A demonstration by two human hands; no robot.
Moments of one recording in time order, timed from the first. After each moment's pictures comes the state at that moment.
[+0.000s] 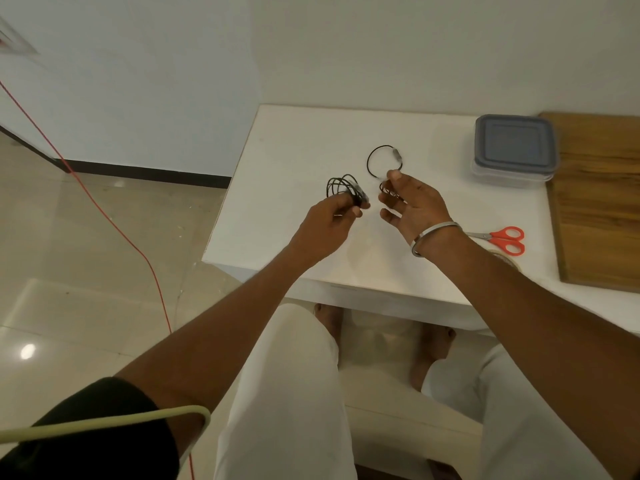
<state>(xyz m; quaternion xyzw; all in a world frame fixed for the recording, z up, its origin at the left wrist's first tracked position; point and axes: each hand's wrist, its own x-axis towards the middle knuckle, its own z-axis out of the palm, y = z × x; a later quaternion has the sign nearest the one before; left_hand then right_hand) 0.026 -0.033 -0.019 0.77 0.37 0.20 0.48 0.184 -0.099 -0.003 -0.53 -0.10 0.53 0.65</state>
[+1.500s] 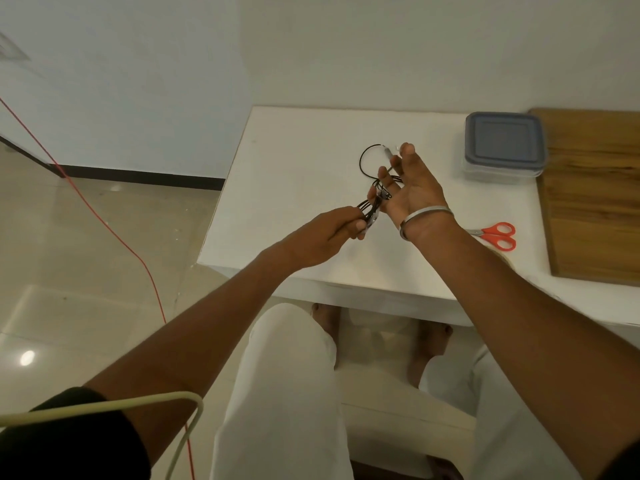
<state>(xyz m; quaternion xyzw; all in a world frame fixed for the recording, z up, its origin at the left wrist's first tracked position) 0.020 -0.035 -0.002 0.87 0.21 0.06 0.44 0.186 -0.087 0.012 -0.43 0.01 0.52 0.74</state>
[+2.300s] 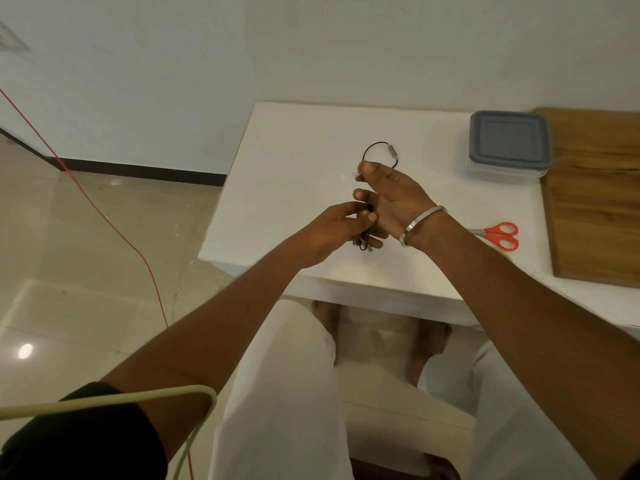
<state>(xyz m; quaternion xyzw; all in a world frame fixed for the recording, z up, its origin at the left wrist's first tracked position) 0.034 -0.043 -0.006 0.63 0.31 0.06 0.71 0.168 -0.092 0.022 -0.49 -0.15 0.61 0.60</state>
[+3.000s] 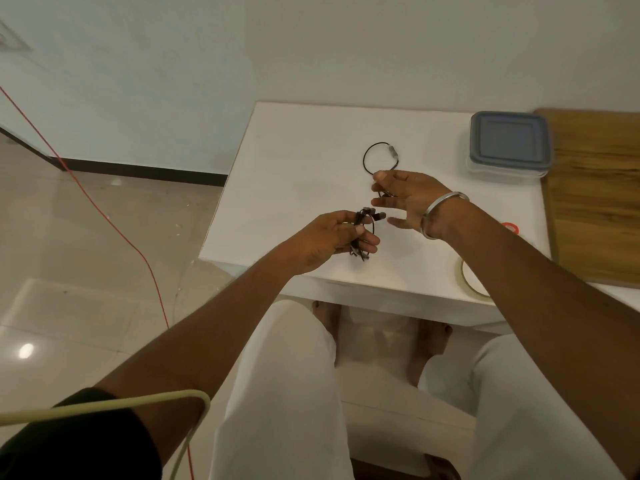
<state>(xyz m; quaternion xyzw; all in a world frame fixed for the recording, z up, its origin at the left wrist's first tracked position) 0.019 -0.045 -0.009 0.58 0.33 0.06 0.75 0.203 -0.095 0.019 -0.65 -0.23 0.58 0.44</state>
